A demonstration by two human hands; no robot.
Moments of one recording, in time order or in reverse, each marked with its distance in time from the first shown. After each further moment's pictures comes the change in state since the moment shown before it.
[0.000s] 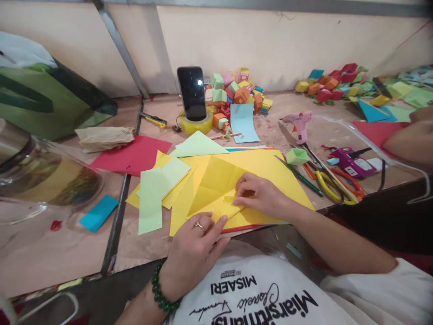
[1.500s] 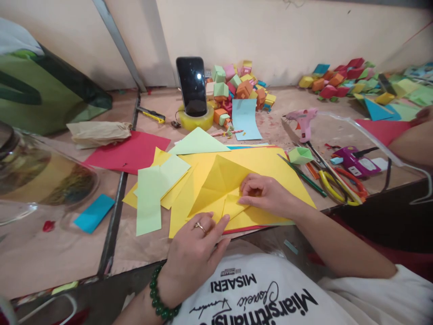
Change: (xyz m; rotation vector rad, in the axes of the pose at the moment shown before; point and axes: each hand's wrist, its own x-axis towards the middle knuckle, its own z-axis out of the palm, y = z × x) left_hand 0.004 0.003 -0.004 0.005 -0.043 -0.031; right_hand -0.001 0.009 -0.005 0.220 -0.033 0.035
